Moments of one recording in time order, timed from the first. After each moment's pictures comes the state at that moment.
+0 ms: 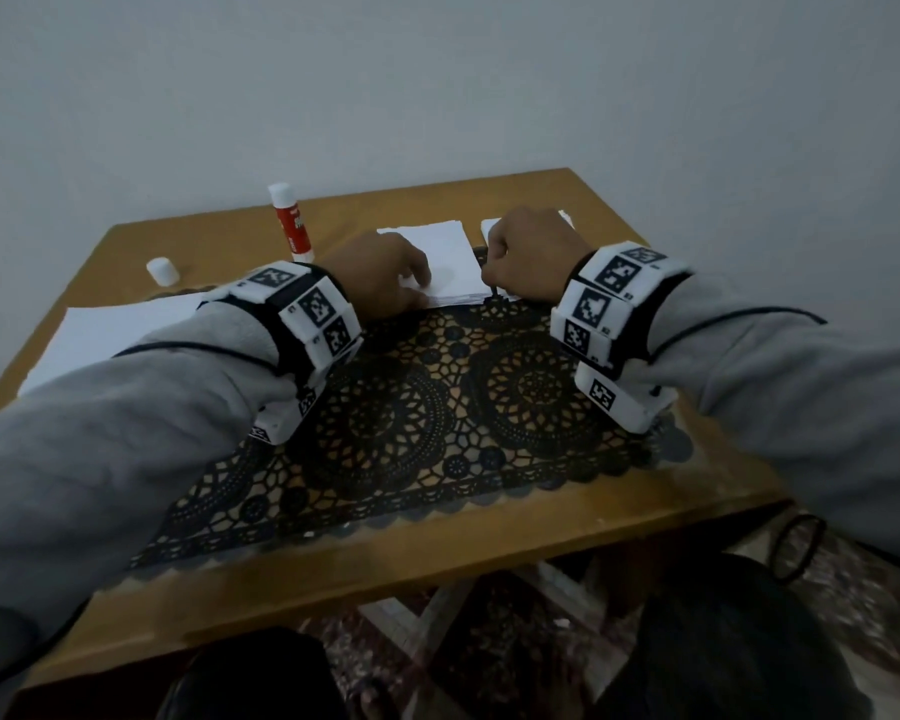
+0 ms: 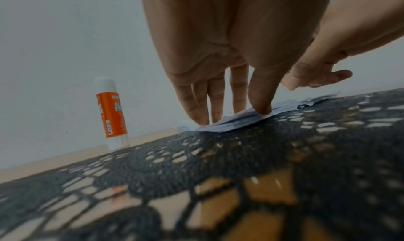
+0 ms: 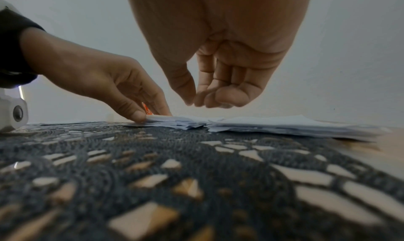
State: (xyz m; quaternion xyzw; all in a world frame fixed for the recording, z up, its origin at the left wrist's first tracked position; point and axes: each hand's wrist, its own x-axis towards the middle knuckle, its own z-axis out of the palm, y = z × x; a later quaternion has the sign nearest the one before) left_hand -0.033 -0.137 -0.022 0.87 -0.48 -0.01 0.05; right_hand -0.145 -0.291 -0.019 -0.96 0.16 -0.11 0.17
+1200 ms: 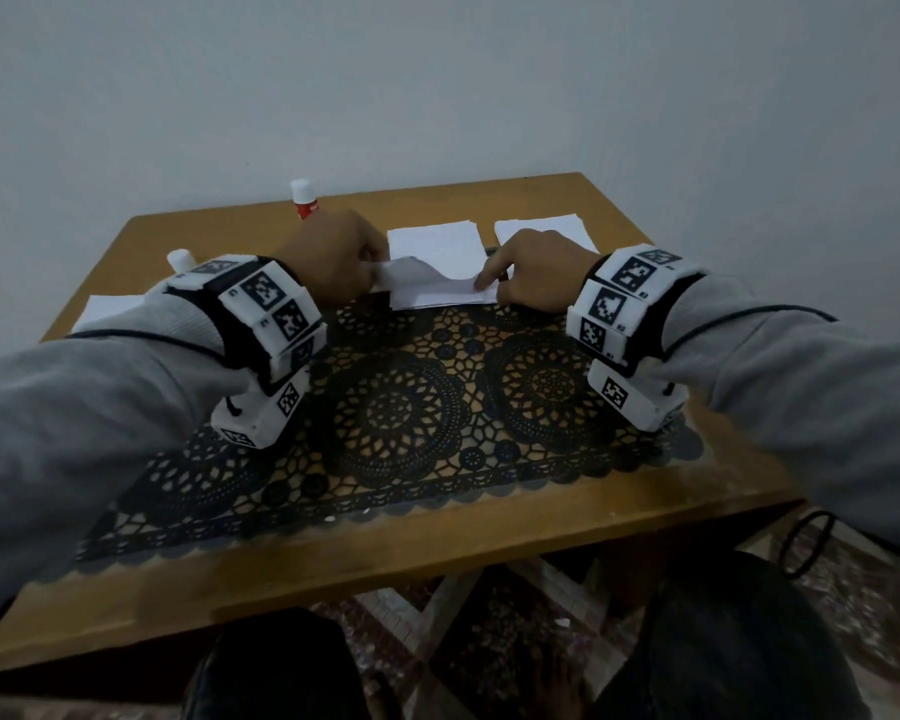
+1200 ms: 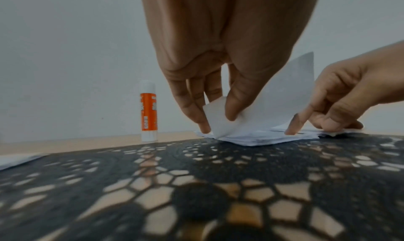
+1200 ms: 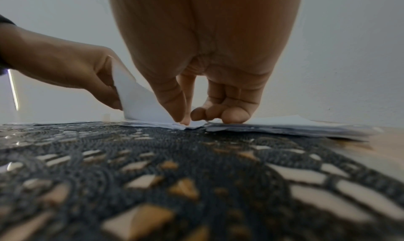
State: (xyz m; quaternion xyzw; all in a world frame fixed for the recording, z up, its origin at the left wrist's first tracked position) left_hand -0.029 -0.093 -0.003 0.88 -0.45 0.01 0.14; right_hand -0.146 -0.290 -0.021 -0.98 0.09 -0.01 0.15
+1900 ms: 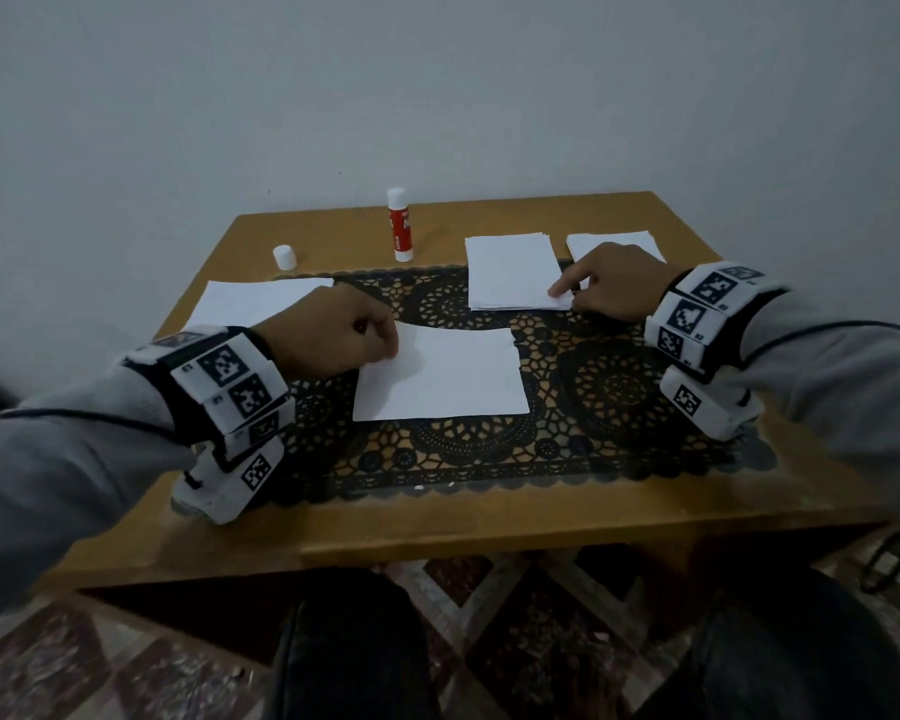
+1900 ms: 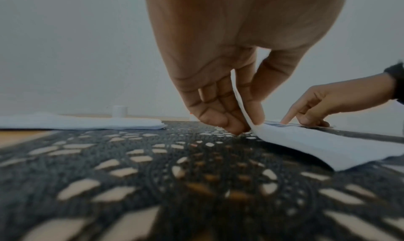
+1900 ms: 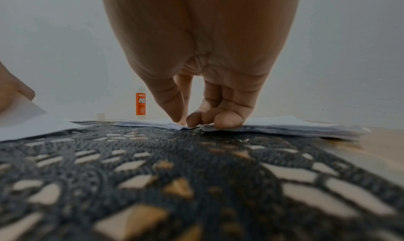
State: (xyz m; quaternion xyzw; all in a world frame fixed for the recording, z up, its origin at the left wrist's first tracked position) left_hand -0.061 0.012 -0.010 0.89 -0.41 -0.12 0.16; right_hand -0.150 -0.285 -0.019 -0.98 0.12 -0.01 0.15
